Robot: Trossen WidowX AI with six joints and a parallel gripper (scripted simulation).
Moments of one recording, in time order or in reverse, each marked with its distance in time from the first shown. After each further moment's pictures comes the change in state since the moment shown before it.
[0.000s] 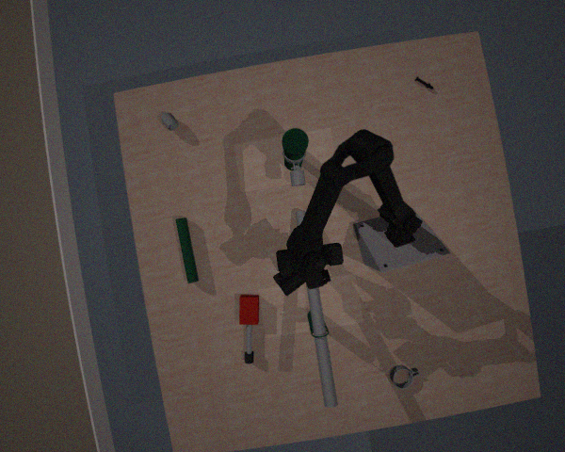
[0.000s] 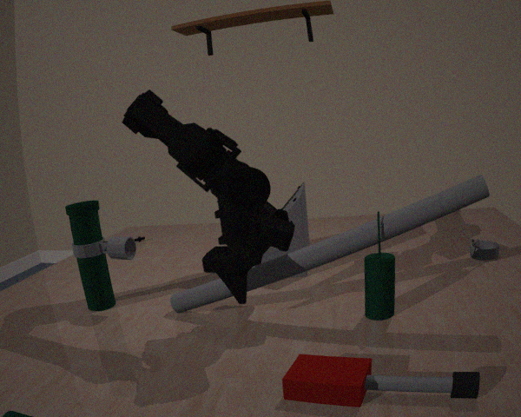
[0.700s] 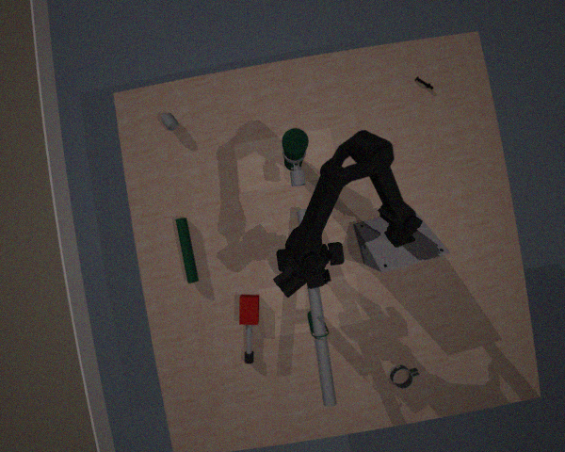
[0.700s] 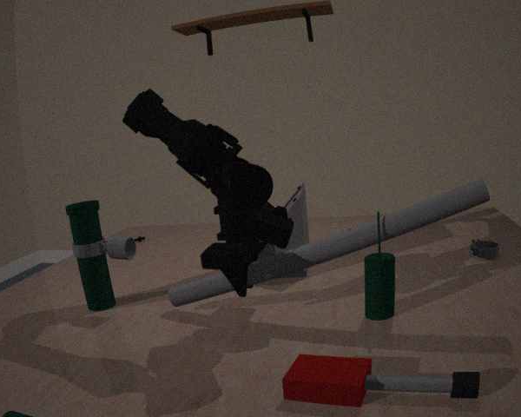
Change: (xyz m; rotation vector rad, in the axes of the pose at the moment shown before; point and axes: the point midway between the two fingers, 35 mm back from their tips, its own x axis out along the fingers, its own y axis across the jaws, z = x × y) arm -0.006 0.002 -0.003 0.004 0.022 0.015
